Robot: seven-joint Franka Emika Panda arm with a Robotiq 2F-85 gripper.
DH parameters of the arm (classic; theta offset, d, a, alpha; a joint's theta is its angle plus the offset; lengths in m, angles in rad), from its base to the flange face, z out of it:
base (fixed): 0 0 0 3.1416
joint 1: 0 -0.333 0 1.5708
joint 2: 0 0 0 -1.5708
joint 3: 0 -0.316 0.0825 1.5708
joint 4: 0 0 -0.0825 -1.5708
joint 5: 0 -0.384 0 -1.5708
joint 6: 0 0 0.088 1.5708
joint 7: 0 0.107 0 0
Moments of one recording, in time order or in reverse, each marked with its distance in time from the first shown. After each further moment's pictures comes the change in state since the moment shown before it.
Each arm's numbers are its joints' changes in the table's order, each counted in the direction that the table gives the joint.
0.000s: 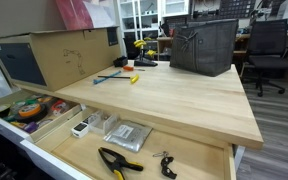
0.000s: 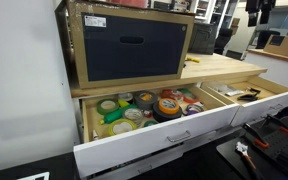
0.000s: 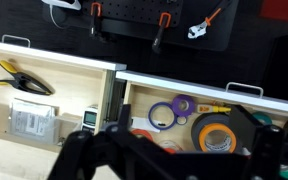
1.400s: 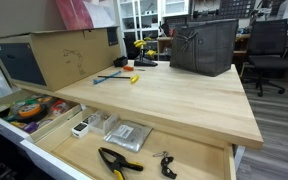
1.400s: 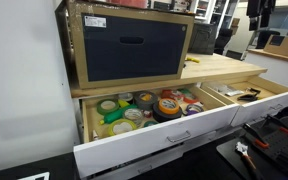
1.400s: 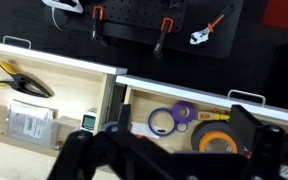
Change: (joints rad) arm -0.017 0.002 0.006 0.024 0.007 0.000 -0.016
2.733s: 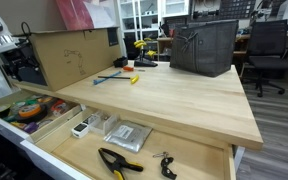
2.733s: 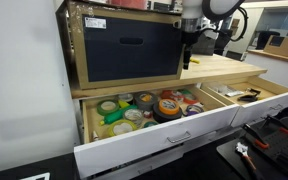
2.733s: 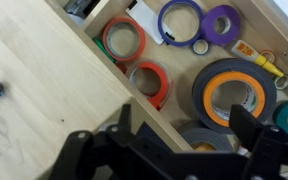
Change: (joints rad) arm -0.076 0.654 0.016 -0.157 0.394 0.651 -0.290
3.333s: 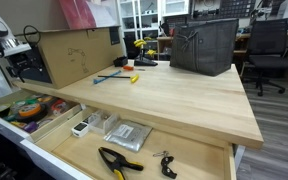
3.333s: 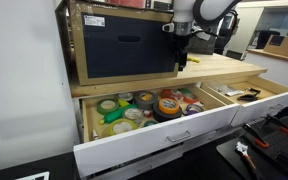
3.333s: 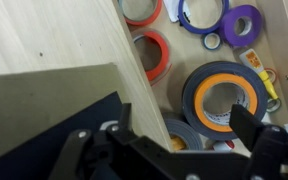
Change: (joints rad) arm -0.023 0.107 -0.001 -0.087 0.036 0.040 -0.347
